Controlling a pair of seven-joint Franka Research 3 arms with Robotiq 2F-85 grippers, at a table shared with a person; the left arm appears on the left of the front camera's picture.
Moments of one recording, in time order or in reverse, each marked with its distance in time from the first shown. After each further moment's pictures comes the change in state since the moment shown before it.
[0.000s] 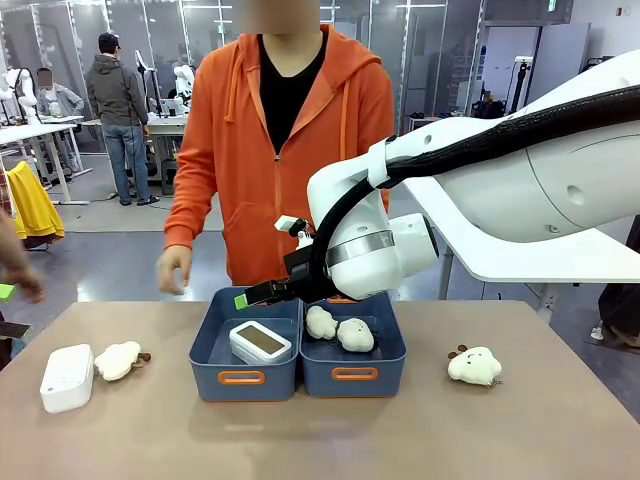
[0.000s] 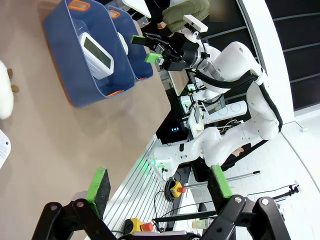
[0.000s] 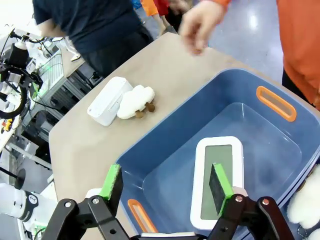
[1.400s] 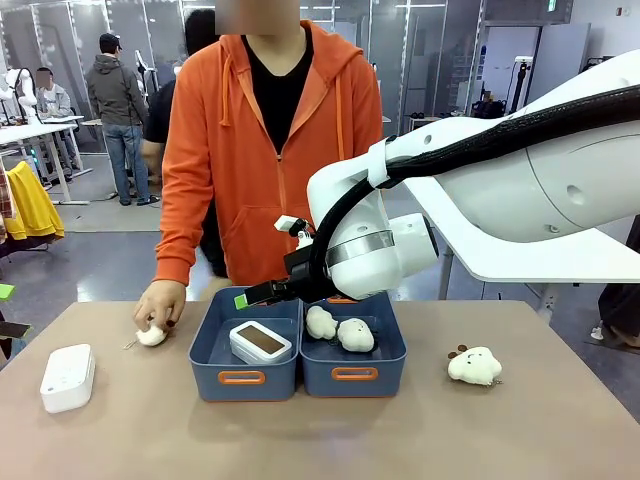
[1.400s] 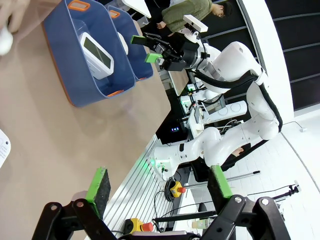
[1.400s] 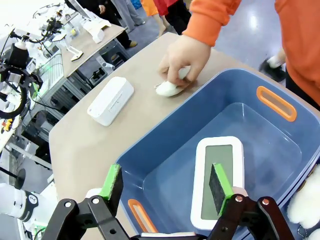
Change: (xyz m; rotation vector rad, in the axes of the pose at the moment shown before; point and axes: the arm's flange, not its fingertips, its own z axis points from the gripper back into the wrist) left arm 0.000 0.000 0.000 0.000 0.000 0.000; right arm 0.000 0.000 0.000 0.000 0.000 0.000
